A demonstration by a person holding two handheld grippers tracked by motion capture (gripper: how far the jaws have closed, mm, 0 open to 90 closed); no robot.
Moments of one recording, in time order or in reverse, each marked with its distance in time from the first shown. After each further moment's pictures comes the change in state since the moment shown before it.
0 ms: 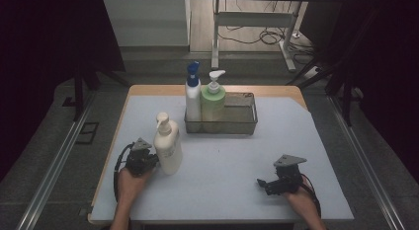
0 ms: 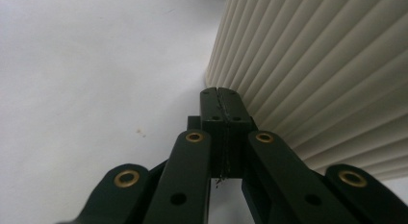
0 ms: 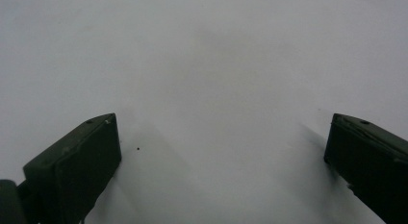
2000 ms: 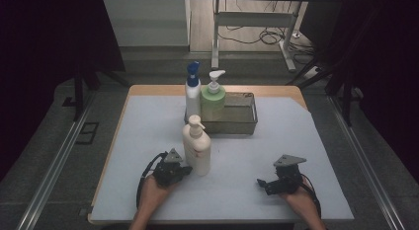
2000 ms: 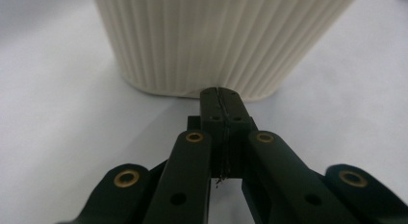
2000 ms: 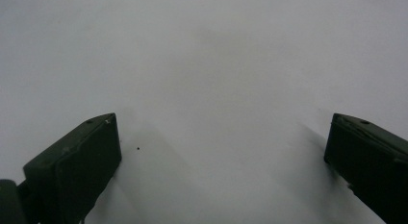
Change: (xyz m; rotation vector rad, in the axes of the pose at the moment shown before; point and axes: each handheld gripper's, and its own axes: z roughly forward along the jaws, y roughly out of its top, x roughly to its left) left arm -0.081 0.009 0.031 0.099 -0.164 0.185; right arm 0.000 0.000 0.000 0.003 0.001 0.001
